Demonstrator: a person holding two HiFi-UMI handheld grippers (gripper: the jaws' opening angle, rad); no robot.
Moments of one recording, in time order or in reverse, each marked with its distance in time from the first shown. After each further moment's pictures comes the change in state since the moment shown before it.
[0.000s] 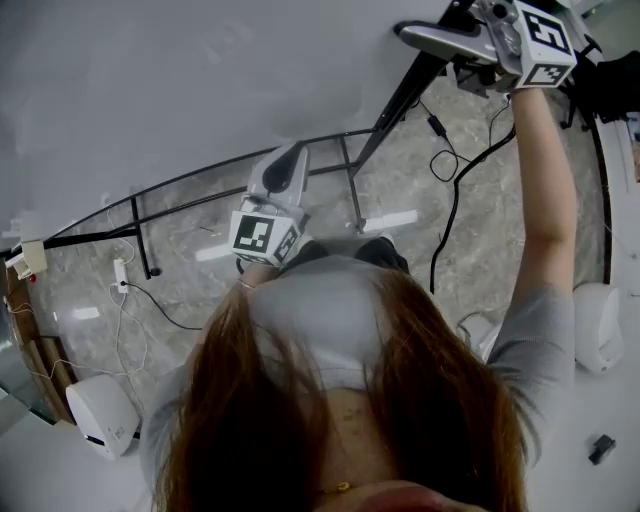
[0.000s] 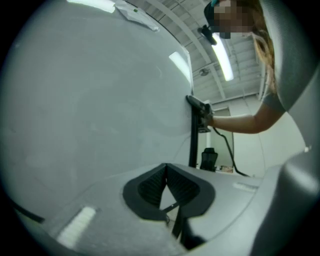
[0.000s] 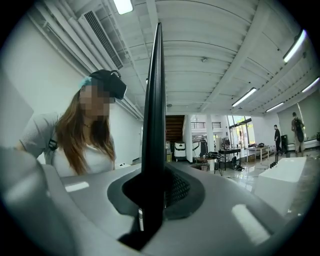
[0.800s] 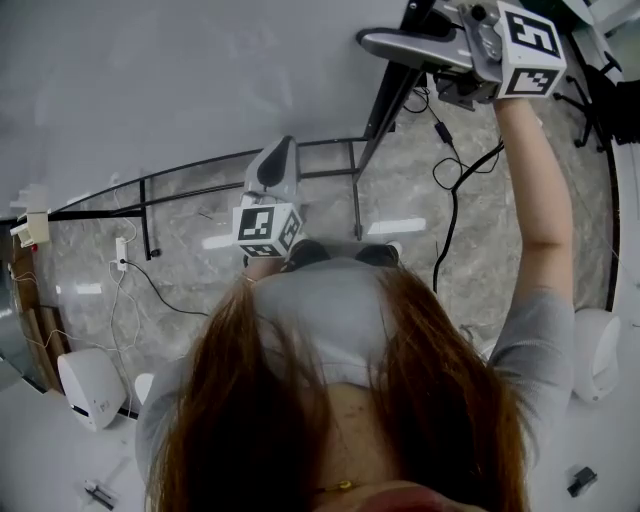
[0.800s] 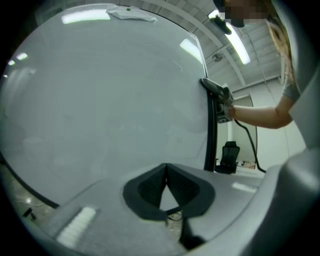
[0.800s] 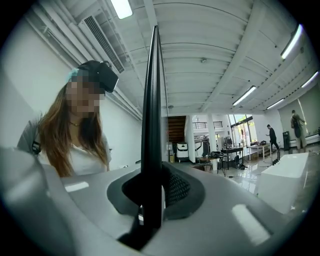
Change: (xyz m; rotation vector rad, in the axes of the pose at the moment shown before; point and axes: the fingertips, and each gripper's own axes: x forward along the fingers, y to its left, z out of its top) left arm 0.017 -0.017 -0.017 -0.013 0.066 0.289; right arm -0.013 0.027 0.004 0.044 -0.008 0.027
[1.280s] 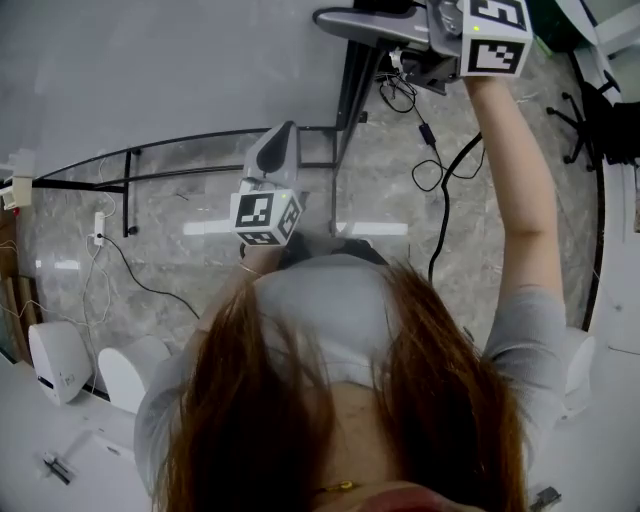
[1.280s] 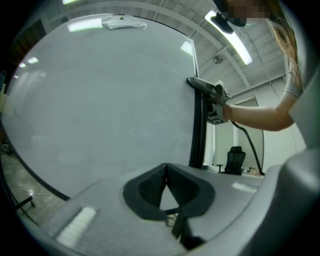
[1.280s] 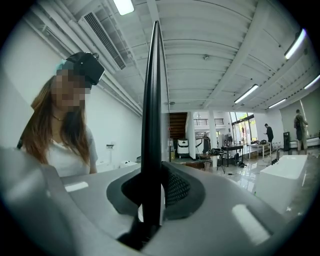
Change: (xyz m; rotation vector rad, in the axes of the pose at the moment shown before) left arm 0.015 -0.112 -0.006 -0.018 -0.058 0.064; right arm -0.043 0.039 0.003 -0.089 0.037 0.025
